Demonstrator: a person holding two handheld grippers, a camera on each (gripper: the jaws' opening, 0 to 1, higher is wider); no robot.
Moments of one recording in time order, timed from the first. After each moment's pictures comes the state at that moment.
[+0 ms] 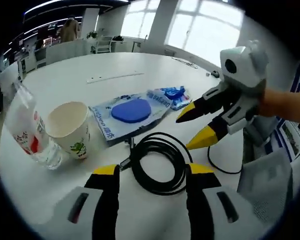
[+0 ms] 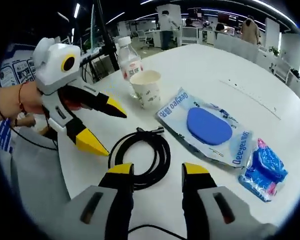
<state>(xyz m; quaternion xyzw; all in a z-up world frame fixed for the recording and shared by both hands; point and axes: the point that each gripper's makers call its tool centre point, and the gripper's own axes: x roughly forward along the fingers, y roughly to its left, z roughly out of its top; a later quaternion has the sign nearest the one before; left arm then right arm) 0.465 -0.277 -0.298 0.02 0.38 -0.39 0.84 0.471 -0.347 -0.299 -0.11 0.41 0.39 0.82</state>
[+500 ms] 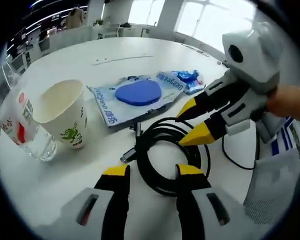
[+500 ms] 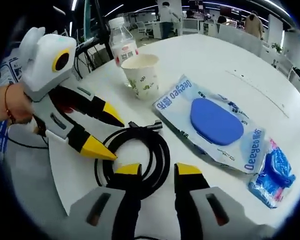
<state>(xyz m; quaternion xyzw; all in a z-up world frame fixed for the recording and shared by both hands) 0.468 -0.280 -0.333 0.06 0.43 -0.35 0.83 0.482 -0.334 -0.332 -0.13 0.43 0.38 0.80</state>
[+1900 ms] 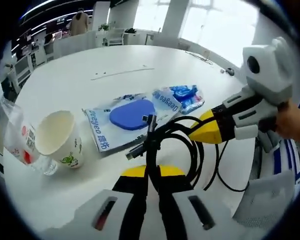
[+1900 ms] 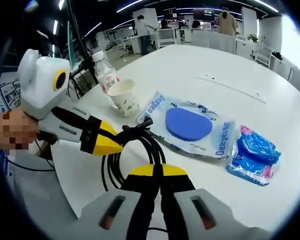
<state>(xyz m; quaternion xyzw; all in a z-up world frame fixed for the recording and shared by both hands) 0.480 -0.315 -0.287 0.03 0.41 -0.34 0.85 0.481 -0.380 -0.274 -0.05 0.40 0.31 0.86</state>
